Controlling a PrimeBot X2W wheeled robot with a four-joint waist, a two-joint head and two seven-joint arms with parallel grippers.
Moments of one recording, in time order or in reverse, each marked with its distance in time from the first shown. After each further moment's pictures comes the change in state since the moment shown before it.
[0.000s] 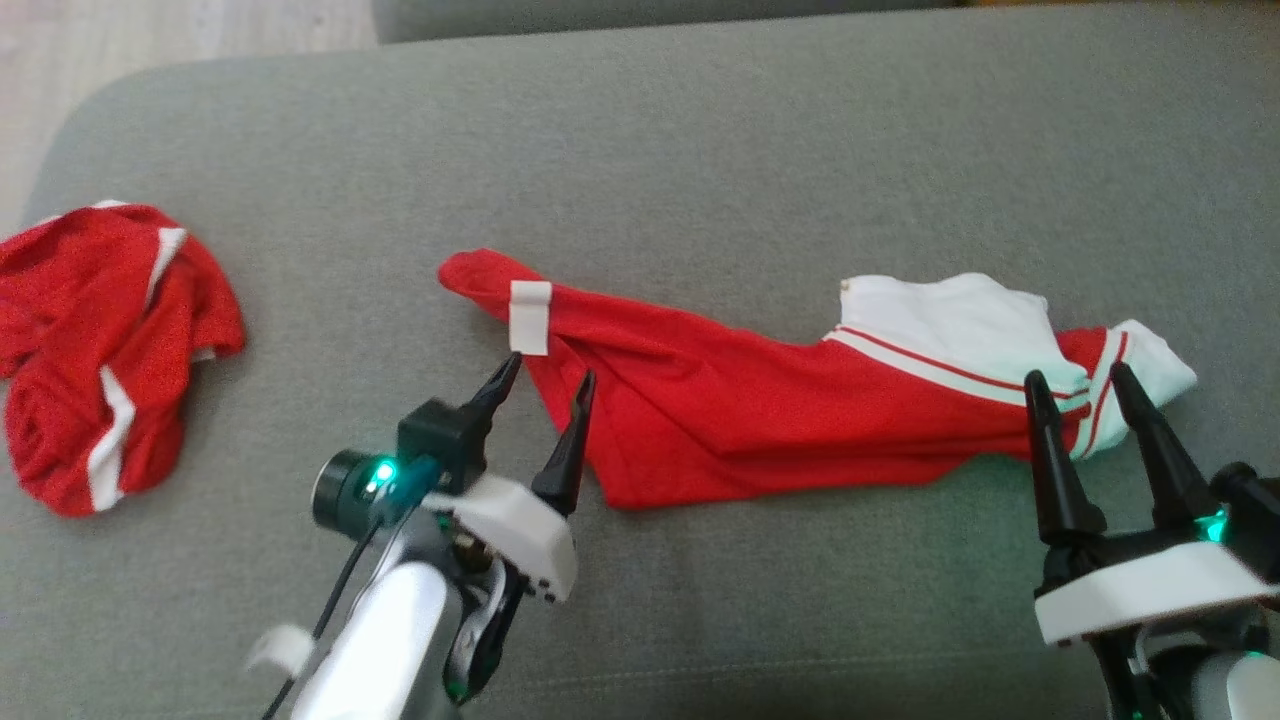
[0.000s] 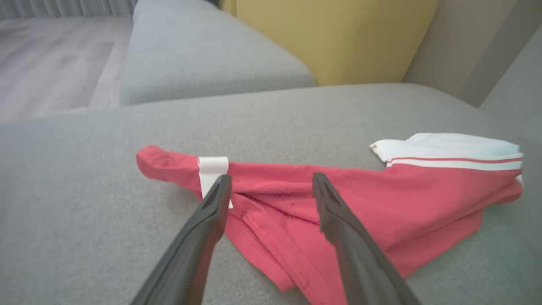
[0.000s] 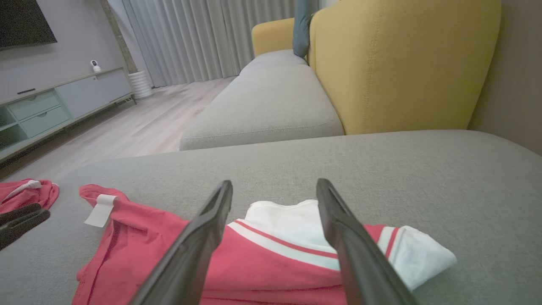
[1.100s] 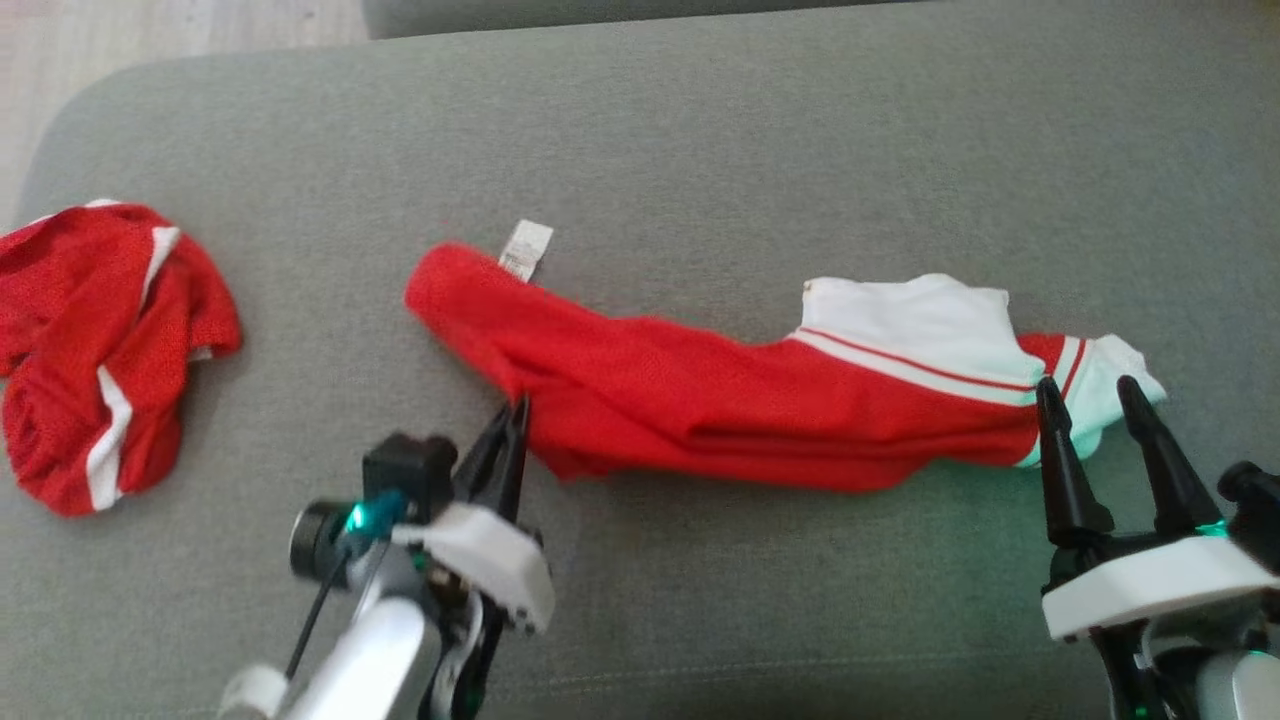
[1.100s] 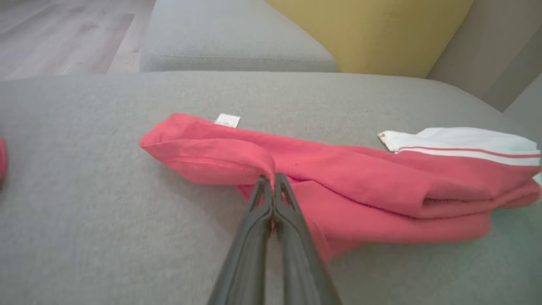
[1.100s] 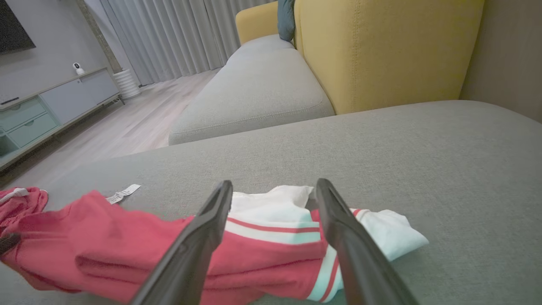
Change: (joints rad) left arm -0.012 0.060 -0.076 0.053 -0.160 0.096 -0.040; right arm -0.020 0.018 -0.031 0.060 0.048 0.000 0.018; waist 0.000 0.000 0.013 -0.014
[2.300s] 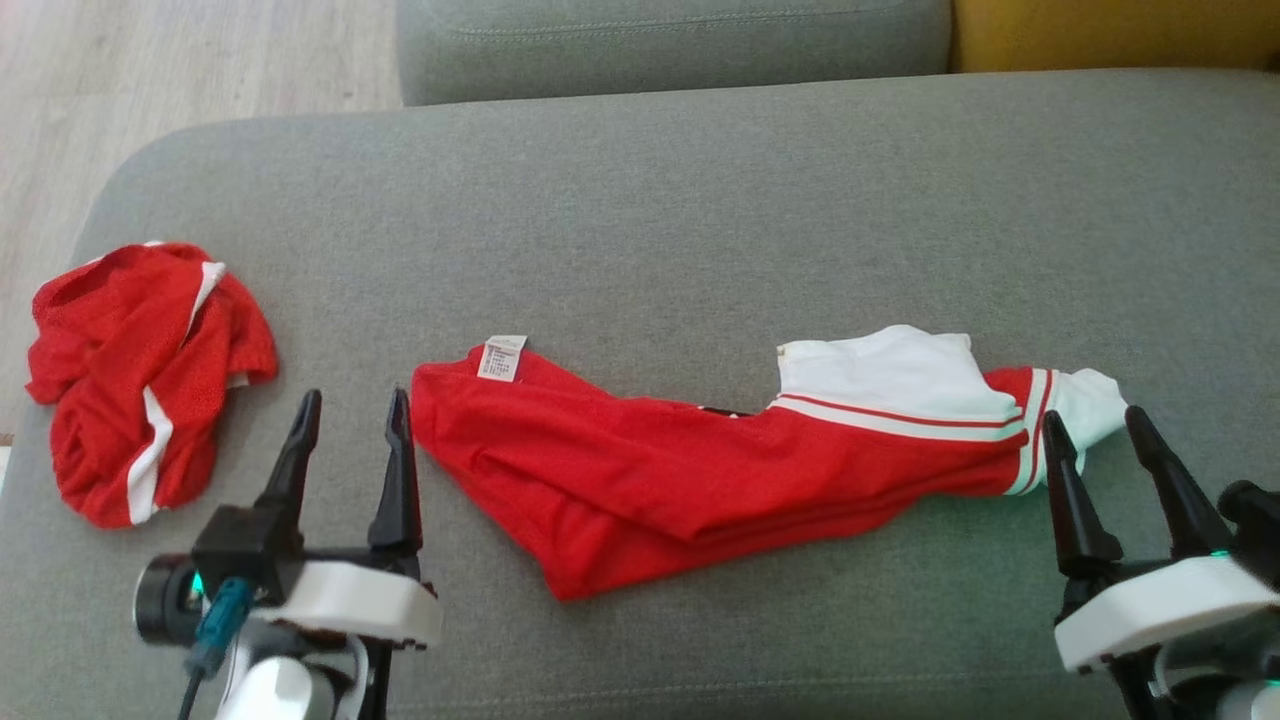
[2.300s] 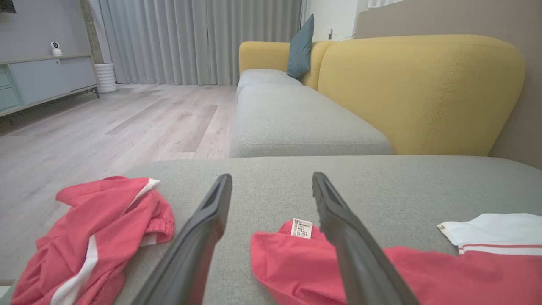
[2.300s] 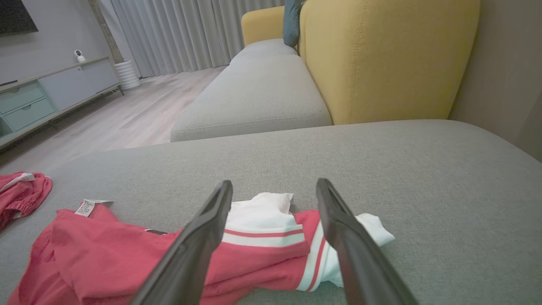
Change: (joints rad) left arm 0.198 0.123 0.147 -0.271 0.042 0.138 -0.125; right arm 0.062 -0.006 -0.019 -0.066 -0.055 0.000 0.089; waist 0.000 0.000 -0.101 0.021
